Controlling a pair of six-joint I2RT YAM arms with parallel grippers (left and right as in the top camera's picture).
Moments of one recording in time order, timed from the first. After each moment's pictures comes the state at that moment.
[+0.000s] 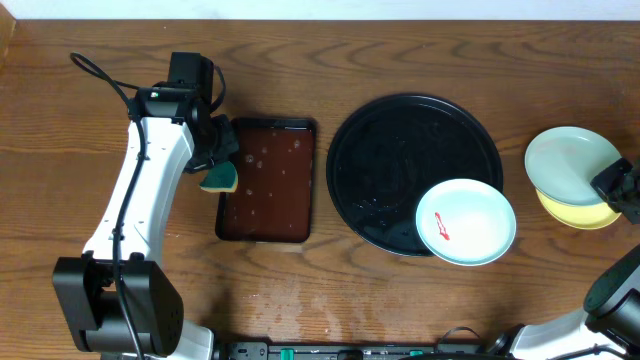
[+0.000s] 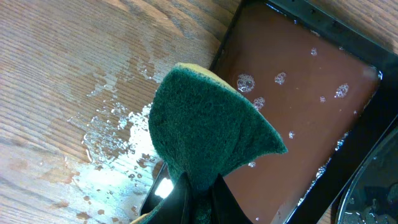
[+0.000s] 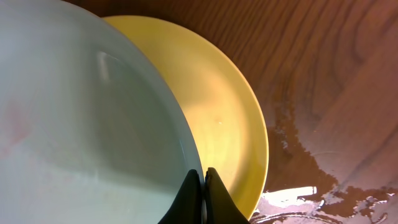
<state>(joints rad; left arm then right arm) -0.05 1.68 1.44 -1.11 -0.03 -0.45 -0.64 1.78 1.20 -0.65 0.09 0.33</state>
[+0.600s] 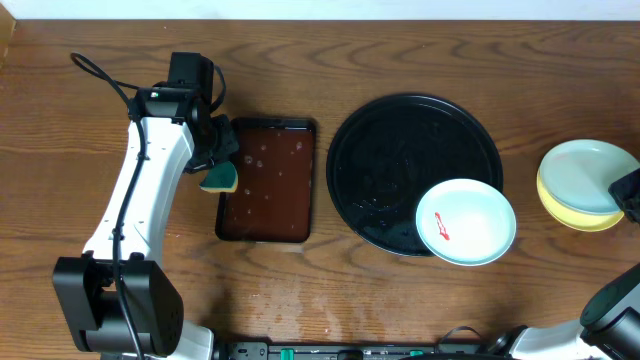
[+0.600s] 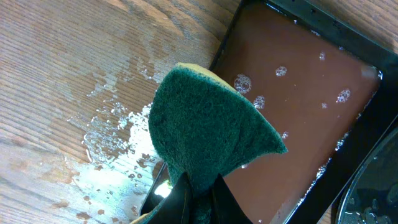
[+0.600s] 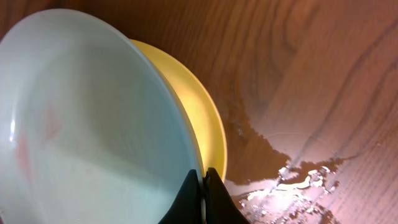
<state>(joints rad) -0.05 1.68 1.44 -1.11 -0.03 -0.45 -0.70 1.71 1.20 -0.72 0.11 0.39</state>
